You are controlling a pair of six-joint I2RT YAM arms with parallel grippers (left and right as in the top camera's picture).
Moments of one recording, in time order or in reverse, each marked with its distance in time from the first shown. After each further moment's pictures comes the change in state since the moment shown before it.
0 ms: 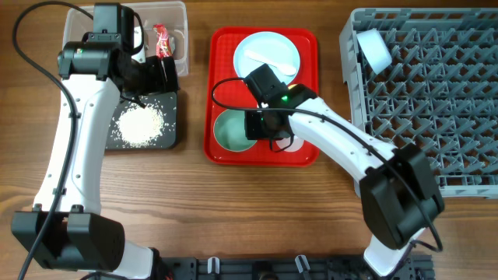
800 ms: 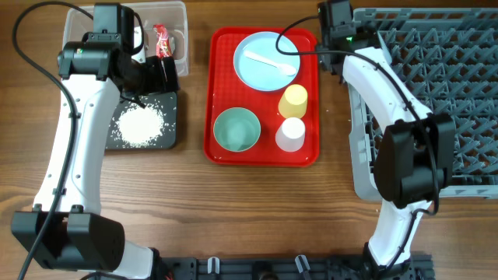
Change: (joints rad) left arm 0.000 0.000 0.000 0.000 0.000 0.000; right arm -0.383 0.169 0.306 0.149 0.682 -0.779
